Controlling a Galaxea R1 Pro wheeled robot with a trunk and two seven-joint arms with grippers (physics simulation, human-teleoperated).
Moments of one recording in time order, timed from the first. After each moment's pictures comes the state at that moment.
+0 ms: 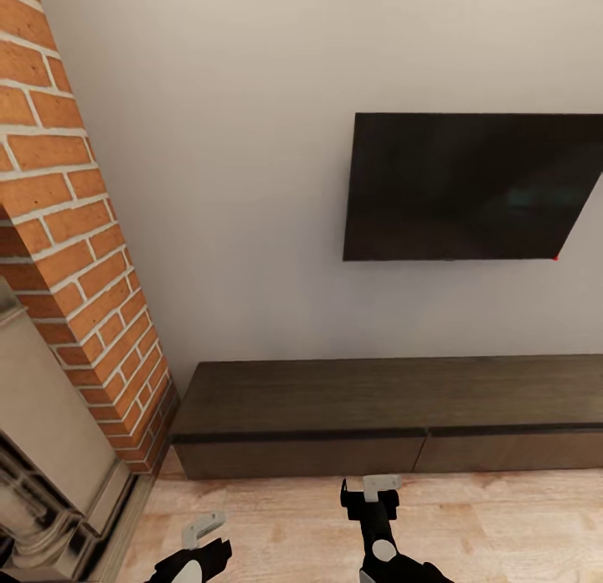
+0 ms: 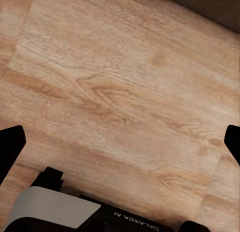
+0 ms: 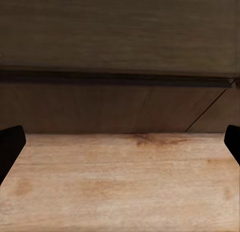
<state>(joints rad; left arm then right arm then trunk) -0.29 0.10 -0.56 -0.80 1.03 0.24 0.54 -0.53 0.04 1.07 -0.38 -0.79 -0.35 -0.52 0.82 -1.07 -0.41</state>
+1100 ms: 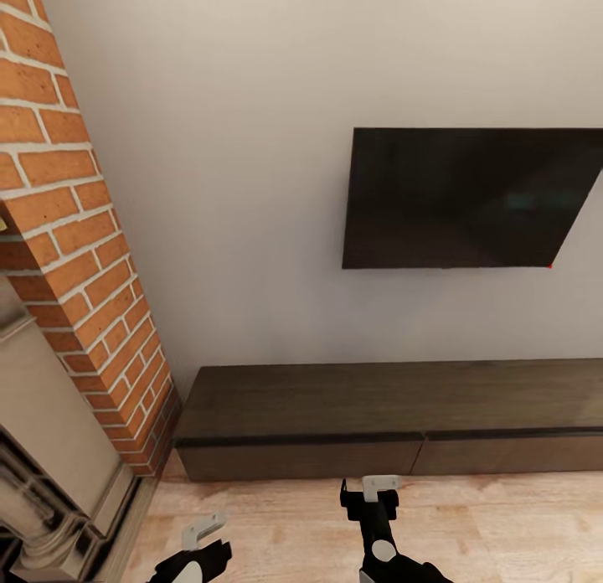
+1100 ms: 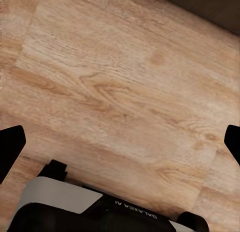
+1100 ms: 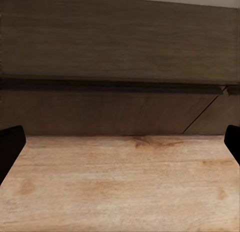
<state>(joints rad) -0.29 0.10 -0.56 -0.79 1.03 0.24 0.54 -0.52 0.04 1.07 -0.38 -0.79 -0.35 -0.52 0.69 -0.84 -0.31</state>
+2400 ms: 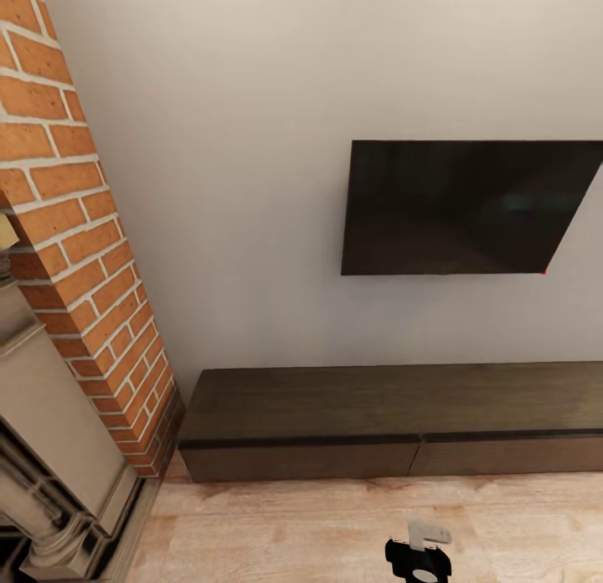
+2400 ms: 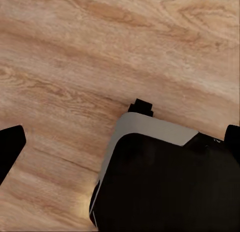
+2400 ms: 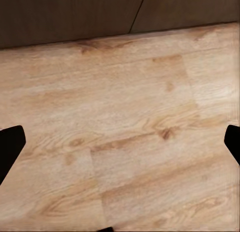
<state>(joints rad) -0.30 0.08 -0.56 -0.31 0.88 0.21 0.37 -0.52 0.04 1.05 -0.08 -1.08 -0.21 -0.38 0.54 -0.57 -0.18</state>
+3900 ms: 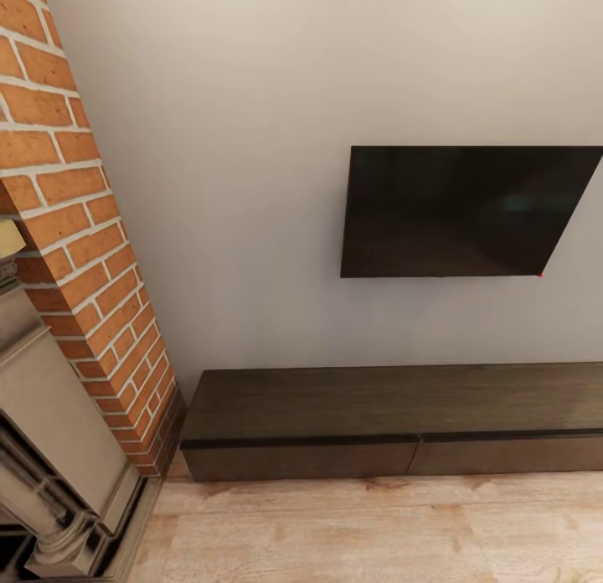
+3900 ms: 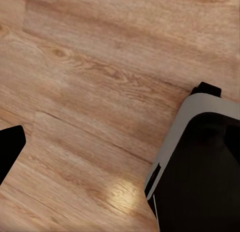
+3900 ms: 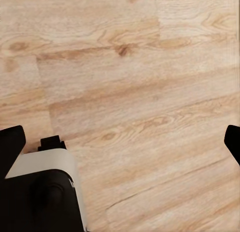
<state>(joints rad) -0.27 0.08 -0.58 -0.05 0.87 0.01 0.34 -0.36 0.04 1.05 0.02 -1.08 -0.13 -0.41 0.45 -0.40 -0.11</state>
